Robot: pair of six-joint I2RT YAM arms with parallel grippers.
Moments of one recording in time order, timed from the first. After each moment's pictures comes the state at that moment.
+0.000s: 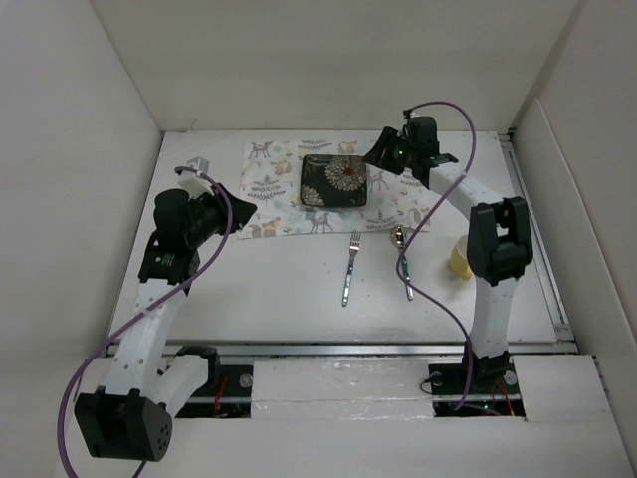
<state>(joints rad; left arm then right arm) -0.08 0.90 0.82 -0.19 0.40 -0.54 0.24 2.12 1.68 -0.11 -0.31 0.58</state>
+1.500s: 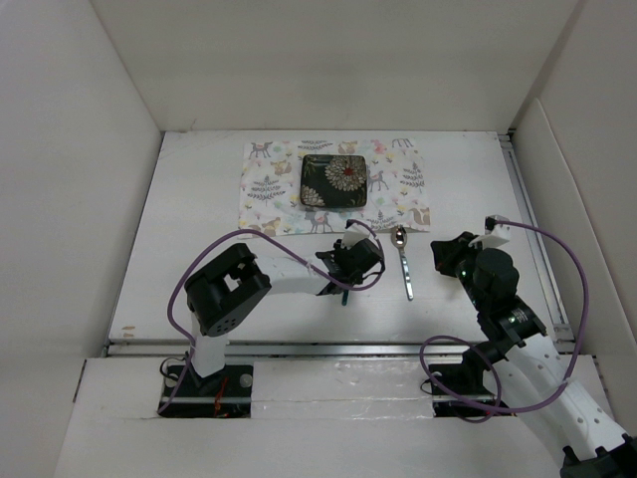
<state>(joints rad) -1.04 1.87 1.09 -0.16 -0.48 -0.62 0.39 0.53 0.46 -0.15 0.21 0.59</state>
